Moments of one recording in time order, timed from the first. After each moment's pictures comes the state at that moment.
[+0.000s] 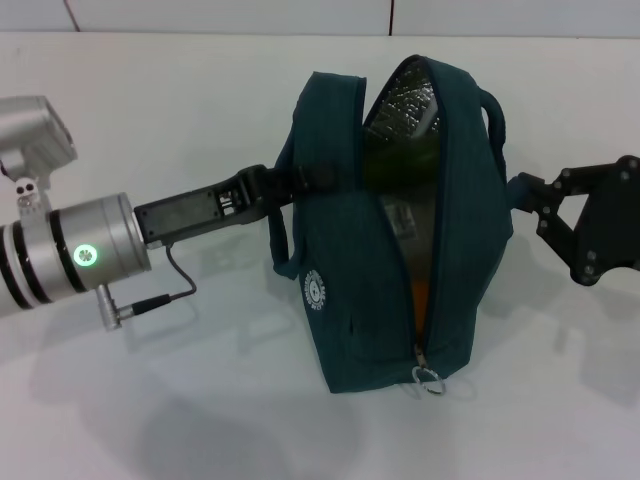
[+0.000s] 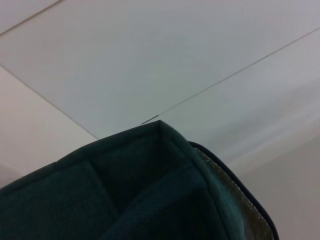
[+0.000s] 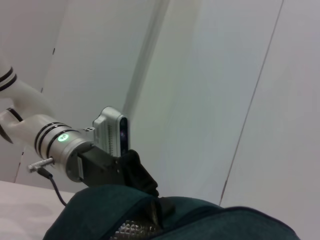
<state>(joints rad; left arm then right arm) -0.55 -2.09 0.63 0.35 1.78 1.59 -1.93 0.23 2.00 -1.36 -0.81 -1.16 -1.39 0.71</state>
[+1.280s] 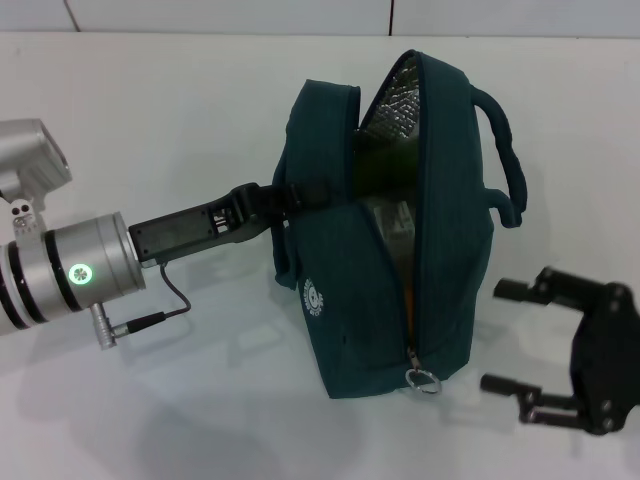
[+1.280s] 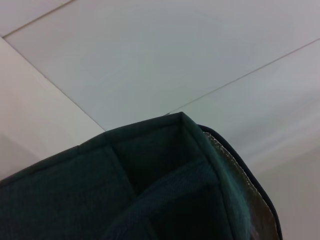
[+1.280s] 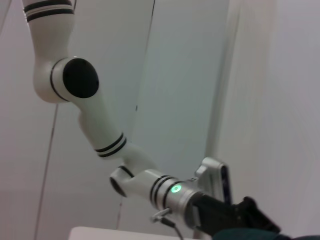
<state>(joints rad) -0.51 -2.09 0.65 0.33 1.77 1.58 -1.93 0.24 2.00 -1.32 -0.61 -1.29 -1.73 0.66</state>
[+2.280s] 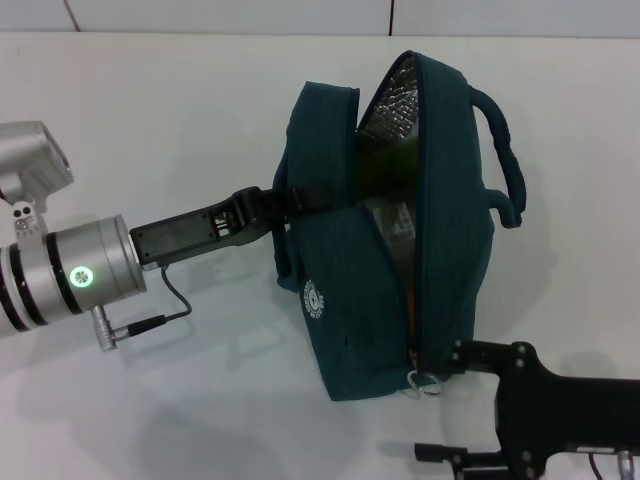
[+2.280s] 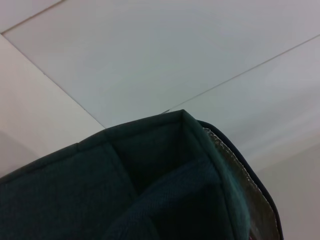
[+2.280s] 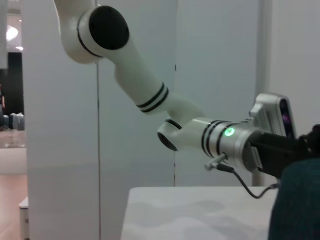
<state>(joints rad) -0.51 -2.09 0.65 0.33 1.78 1.58 -1.92 0.34 2.02 -1.55 -0.50 -1.28 -1.60 0.73</state>
